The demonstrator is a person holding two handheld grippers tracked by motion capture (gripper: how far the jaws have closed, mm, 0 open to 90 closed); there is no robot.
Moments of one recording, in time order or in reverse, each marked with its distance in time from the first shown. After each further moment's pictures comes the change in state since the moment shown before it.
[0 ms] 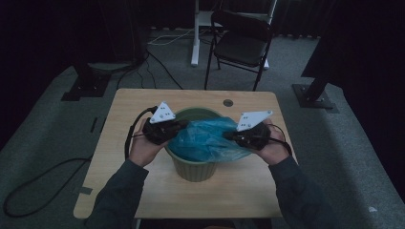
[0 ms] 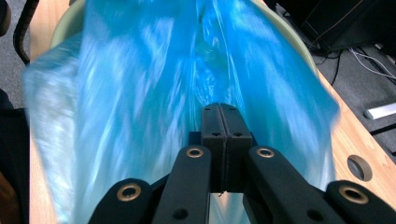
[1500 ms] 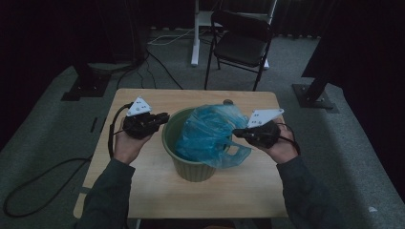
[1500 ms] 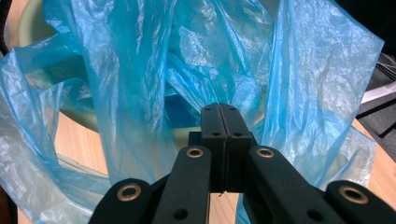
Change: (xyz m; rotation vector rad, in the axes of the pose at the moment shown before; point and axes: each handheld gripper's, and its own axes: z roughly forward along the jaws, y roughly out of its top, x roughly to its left) left arm 0.037 -0.018 -0.021 -0.028 0.075 -0.126; right arm -0.014 -0.016 -0.014 0.009 -0.043 0.047
